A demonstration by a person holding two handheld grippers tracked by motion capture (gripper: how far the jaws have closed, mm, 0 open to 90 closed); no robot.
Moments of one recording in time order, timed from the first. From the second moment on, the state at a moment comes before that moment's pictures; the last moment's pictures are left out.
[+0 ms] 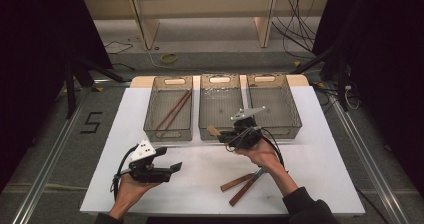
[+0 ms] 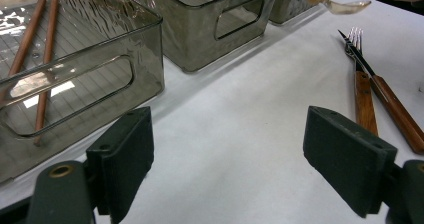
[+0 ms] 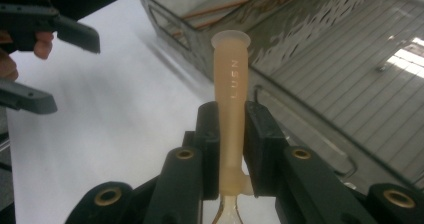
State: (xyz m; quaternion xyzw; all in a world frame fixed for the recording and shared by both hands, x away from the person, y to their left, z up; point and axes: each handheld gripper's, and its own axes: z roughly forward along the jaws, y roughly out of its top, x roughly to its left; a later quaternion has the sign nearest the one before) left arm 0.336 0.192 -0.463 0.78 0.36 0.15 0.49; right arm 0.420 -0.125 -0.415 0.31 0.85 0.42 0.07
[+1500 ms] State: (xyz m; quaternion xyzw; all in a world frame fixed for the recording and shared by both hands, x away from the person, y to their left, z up) left arm 0.337 0.195 -0.464 0.77 0.36 0.15 0.50; right arm 0.508 -0.124 -0.384 0.38 0.82 0.41 0.14
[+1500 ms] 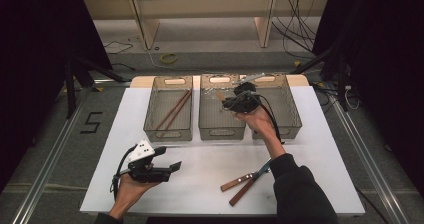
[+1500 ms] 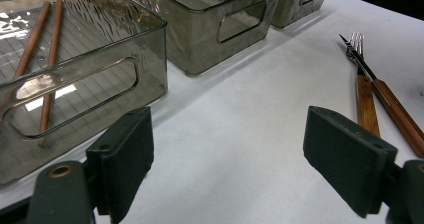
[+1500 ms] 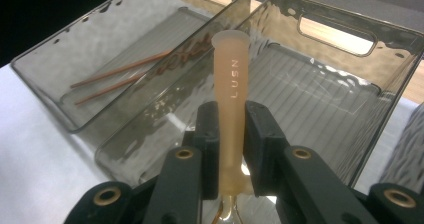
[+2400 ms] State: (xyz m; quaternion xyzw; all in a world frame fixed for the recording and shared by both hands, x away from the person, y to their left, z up) left arm 0.337 0.195 -0.464 0.77 0.36 0.15 0.50; right arm 0.528 -0.115 -0.406 0.41 0.81 0.39 0.13
